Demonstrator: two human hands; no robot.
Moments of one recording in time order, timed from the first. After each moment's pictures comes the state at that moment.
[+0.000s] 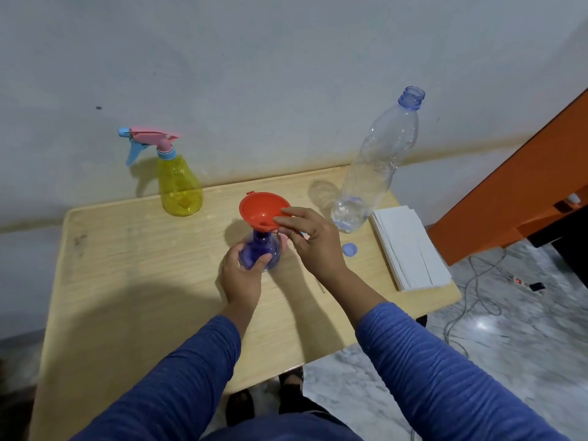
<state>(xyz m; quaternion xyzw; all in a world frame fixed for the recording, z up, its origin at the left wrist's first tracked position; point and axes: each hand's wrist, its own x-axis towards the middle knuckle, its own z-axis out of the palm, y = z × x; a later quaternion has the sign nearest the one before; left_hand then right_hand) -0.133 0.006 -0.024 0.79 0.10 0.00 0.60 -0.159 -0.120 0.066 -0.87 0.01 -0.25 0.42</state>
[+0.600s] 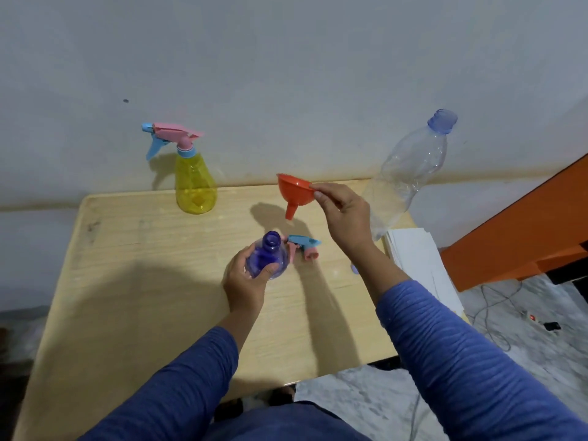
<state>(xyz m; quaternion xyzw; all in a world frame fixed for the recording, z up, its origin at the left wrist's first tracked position) -0.134 0.005 -0.032 0.75 0.10 0.00 0.66 -0.111 -0.160 0.101 -0.85 0.05 -0.25 0.46</state>
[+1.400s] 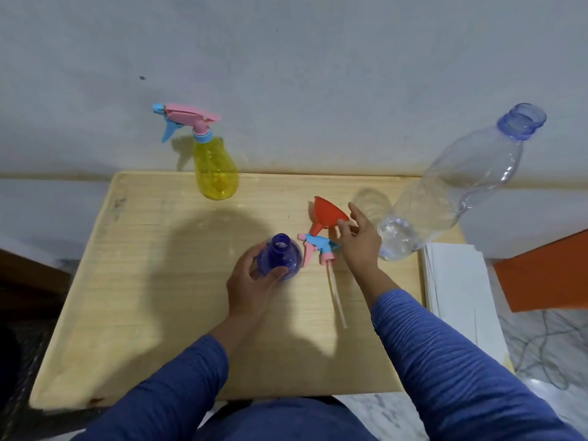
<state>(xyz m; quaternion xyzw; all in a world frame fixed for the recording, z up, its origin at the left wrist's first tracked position) -0.137 0.003 -0.010 0.76 0.12 -0.03 0.64 -0.083 -0.191 0.005 -0.83 0.24 -0.08 0.50</state>
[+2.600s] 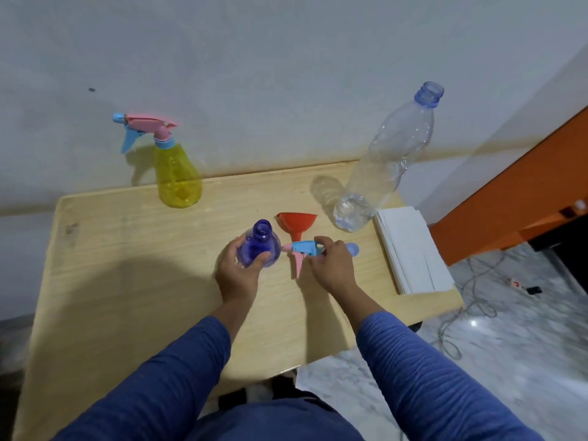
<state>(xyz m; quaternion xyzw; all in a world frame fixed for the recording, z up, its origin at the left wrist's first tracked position) -0.131 0.008 -0.035 0.78 0.08 0.00 0.62 -0.171 -0.152 0.016 -0.90 0.29 0.02 0.34</state>
